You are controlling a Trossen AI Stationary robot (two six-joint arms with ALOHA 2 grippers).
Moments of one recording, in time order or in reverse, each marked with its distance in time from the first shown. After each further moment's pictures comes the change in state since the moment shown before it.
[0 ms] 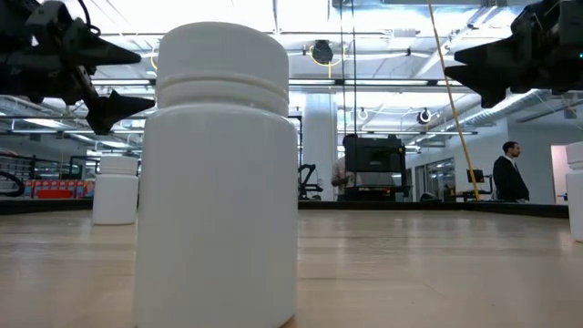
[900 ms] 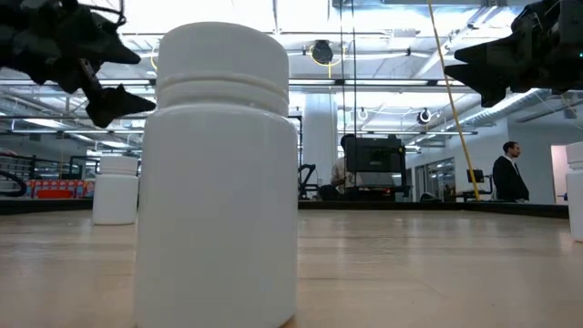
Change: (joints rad) left arm -0.110 0.359 0.213 -0.157 0.059 0.013; right arm 0.000 0.000 0.000 0.006 -0.001 0.000
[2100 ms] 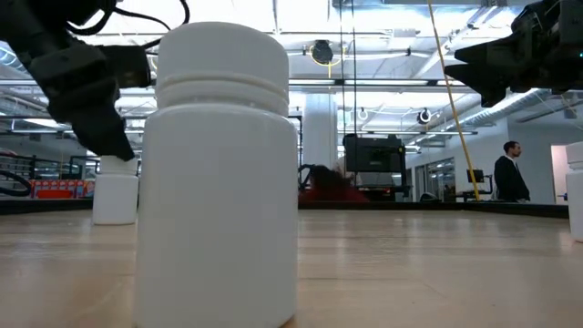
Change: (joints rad) left arm -0.261 0.681 0.290 -0.282 -0.272 -0.212; right arm 0.000 0.000 0.000 0.000 -0.001 0.000
